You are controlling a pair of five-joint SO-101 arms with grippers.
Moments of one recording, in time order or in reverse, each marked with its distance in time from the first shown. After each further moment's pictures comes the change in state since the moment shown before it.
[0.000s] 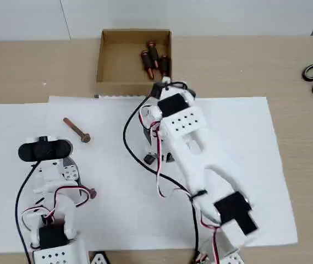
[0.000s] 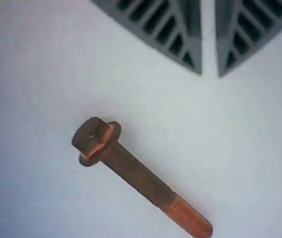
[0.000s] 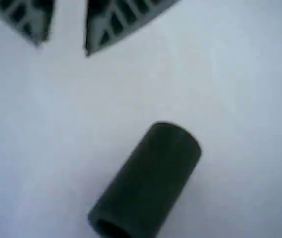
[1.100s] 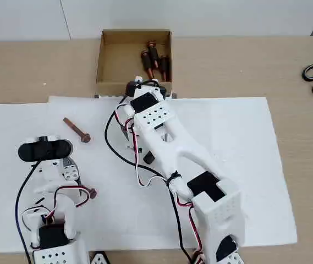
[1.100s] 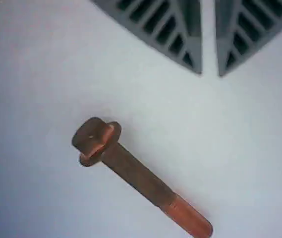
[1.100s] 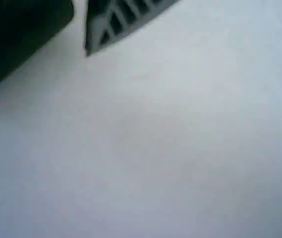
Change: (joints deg) left arm 0.0 0.0 0.0 0.0 0.0; right arm -4.7 18.2 -14.7 -9.0 0.0
